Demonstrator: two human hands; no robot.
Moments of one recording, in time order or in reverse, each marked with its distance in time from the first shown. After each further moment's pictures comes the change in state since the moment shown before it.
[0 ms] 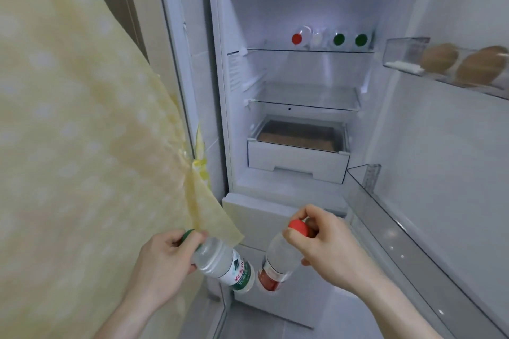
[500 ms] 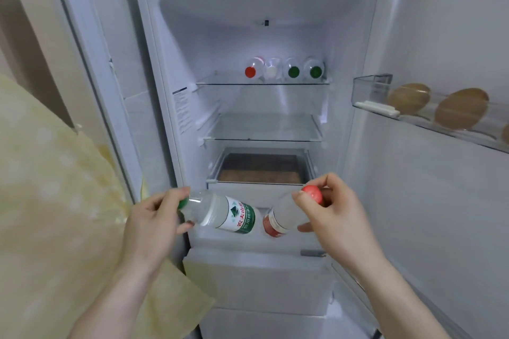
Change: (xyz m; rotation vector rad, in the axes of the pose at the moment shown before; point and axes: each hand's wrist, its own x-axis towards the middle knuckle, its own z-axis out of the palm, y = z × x) left_hand 0.140 0.133 0.054 -0.493 0.005 0.202; right_hand 0.106 -0.034 -0.060 0.273 0.515 -0.043
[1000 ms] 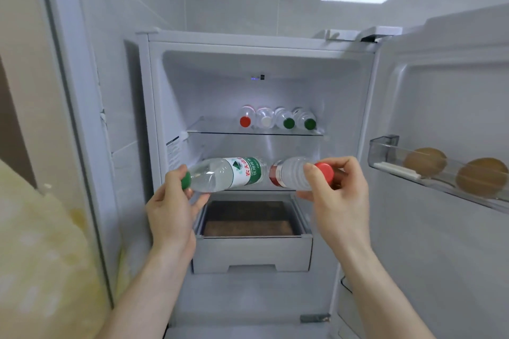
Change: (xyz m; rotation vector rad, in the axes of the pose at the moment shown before) left_hand 0.119 0.049 0.062 -0.665 0.016 -0.048; right_hand 0.089 -0.063 0.052 0.172 0.392 -0.285
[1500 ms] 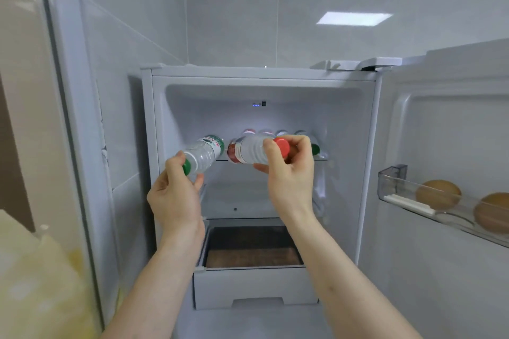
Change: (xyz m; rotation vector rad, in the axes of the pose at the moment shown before) left_hand 0.033 0.030 0.059 -0.133 0.032 0.183; right_hand 0.061 -0.014 0.102 0.298 -0.080 -0.071
